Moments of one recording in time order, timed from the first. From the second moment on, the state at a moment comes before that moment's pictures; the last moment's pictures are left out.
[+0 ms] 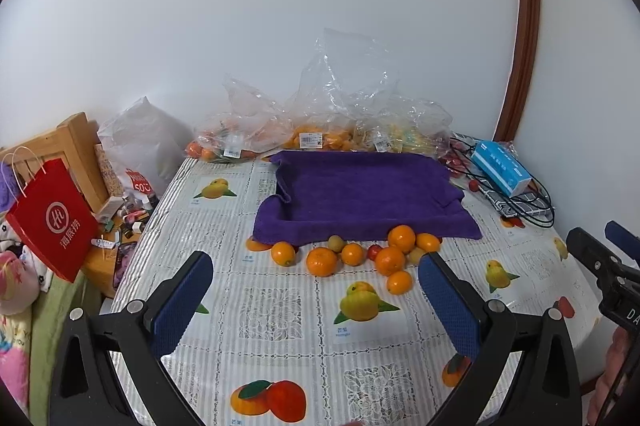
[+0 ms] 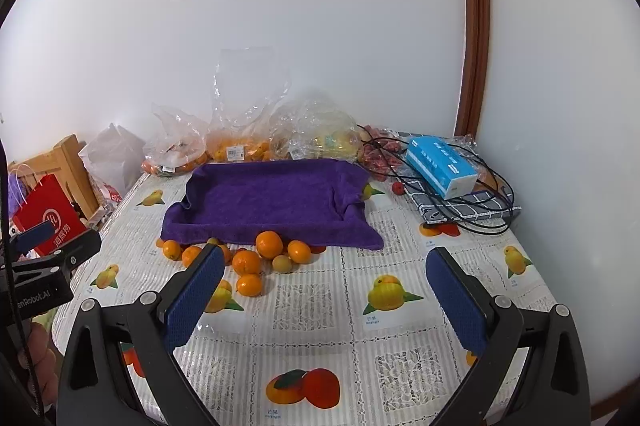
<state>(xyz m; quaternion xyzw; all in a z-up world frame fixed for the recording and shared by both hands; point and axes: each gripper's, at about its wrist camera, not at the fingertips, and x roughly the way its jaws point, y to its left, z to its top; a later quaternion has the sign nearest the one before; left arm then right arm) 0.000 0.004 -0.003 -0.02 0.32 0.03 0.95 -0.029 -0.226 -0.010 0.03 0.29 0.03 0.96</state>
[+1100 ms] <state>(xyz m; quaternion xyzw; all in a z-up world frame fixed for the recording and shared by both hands) 0.000 0.010 -0.005 -0.04 0.31 0.02 0.95 -0.020 -0.225 -0.019 0.02 0.30 0.03 0.95</state>
